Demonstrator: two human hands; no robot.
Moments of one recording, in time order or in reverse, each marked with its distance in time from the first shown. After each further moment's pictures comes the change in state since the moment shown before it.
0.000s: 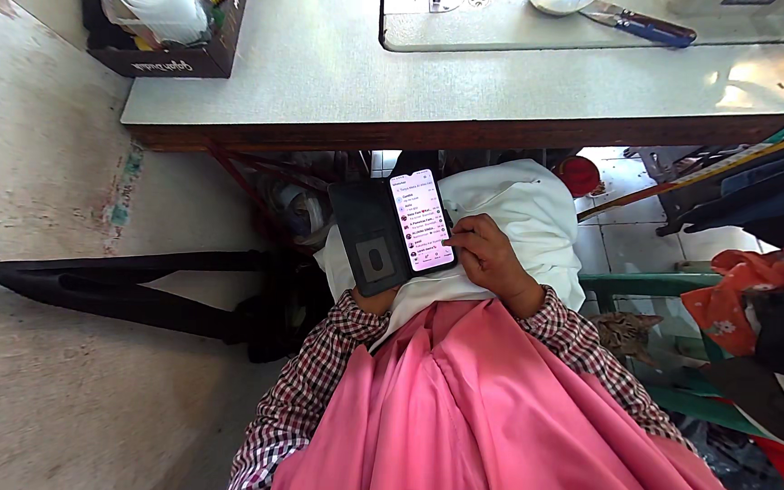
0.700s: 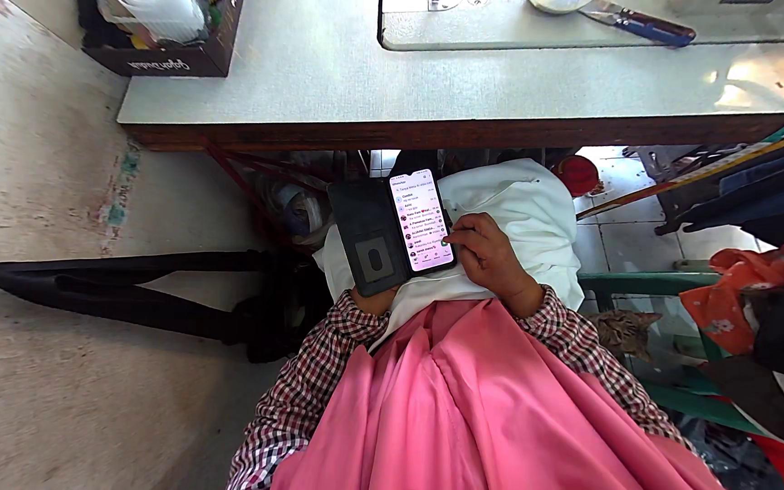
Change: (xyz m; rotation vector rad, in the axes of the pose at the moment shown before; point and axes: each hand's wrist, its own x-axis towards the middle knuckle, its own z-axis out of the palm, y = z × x) left_hand -0.006 0.008 0.003 -0.361 0.034 0.072; right_hand 0.001 0.000 0.000 -0.002 0.002 0.013
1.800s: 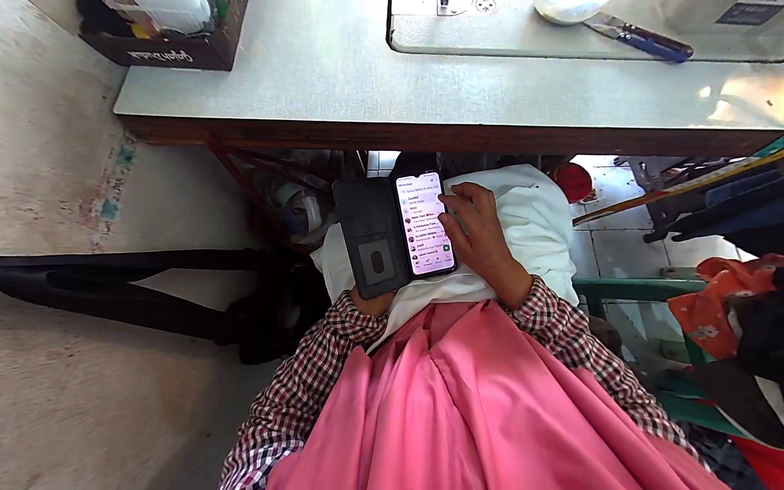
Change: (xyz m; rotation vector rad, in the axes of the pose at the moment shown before) left_hand 0.000 -0.022 0.002 -0.410 0.106 -0.015; right_hand 0.037 0.002 0.012 -0.126 0.020 0.182
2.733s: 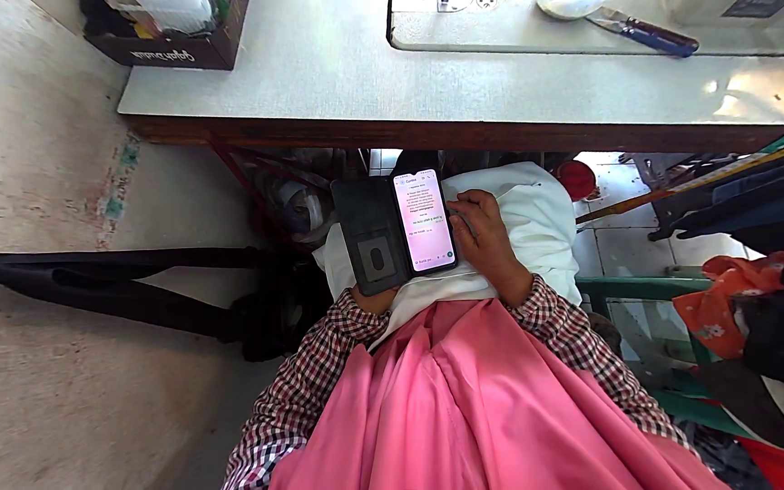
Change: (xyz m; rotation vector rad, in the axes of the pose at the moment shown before) left_hand 0.004 0.011 -0.001 -0.060 -0.104 -0.173; right_hand -0.017 0.012 0.003 0.073 0.022 0.052
